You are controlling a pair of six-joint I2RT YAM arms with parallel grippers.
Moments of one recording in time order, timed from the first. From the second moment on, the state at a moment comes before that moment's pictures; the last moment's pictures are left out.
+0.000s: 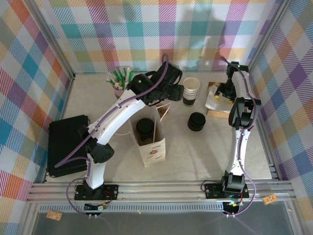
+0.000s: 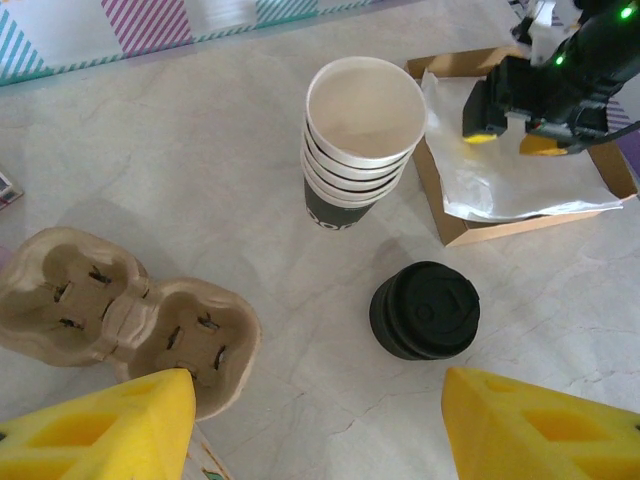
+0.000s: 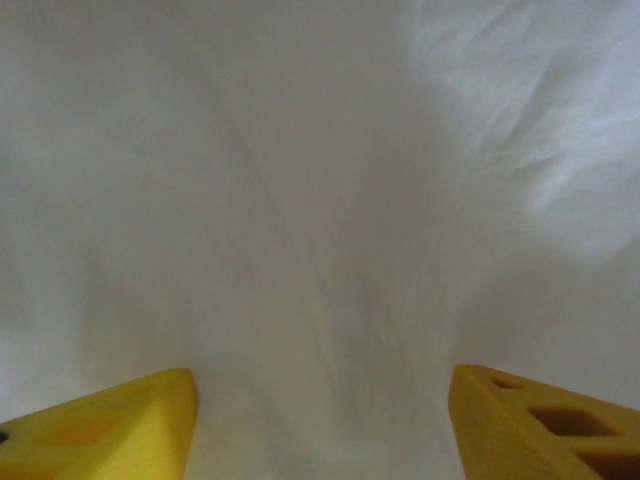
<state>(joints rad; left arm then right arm) -0.86 1.97 2.36 -1.18 -0.28 -0.44 -0.12 2.52 2.39 -1.36 -0.01 0.36</state>
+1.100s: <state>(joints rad) -0.86 1.97 2.36 -1.19 -0.28 -0.45 -0.12 2.54 2.41 -1.37 0.03 0.33</state>
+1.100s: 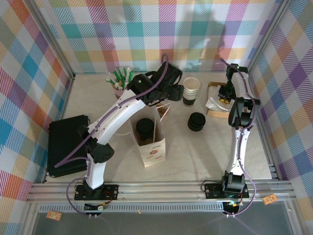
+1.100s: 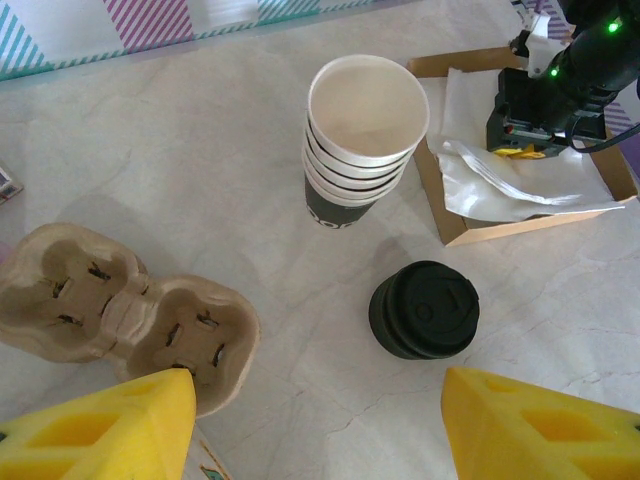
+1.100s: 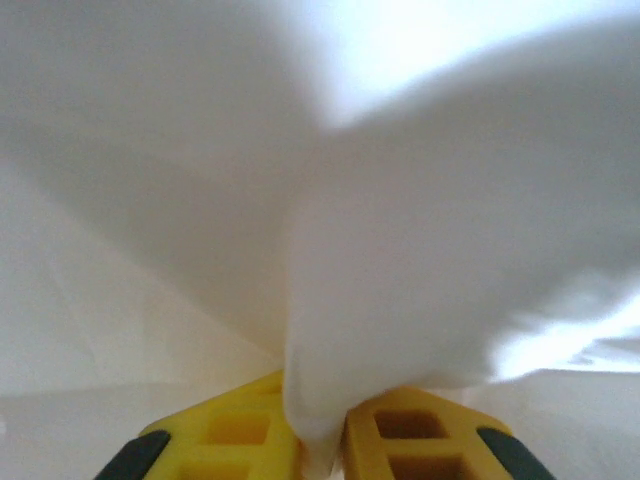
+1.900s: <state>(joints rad) -0.86 1.97 2.36 -1.19 -0.28 -0.45 -0.12 2.47 2.40 -1.35 0.09 0.31</state>
